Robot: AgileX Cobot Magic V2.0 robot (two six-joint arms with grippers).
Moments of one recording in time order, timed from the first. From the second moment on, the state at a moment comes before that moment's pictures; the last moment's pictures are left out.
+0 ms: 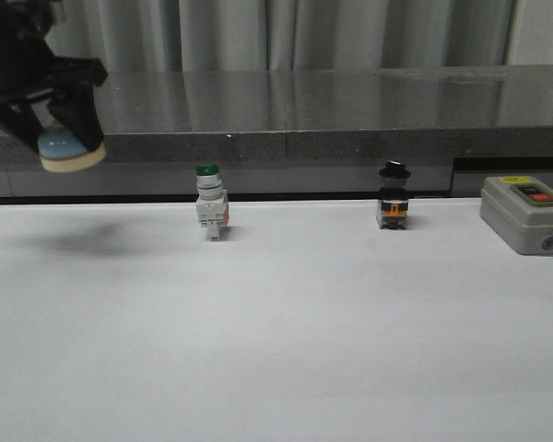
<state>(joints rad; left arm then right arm) -0.12 1.93 -1.61 -0.23 0.83 0.16 0.02 -0.01 0.03 -0.02 0.05 0.14</state>
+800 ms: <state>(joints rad) -0.61 1.97 -1.61 -0.24 0.88 0.18 0.02 -0.01 0.03 -0.02 0.05 0.14</state>
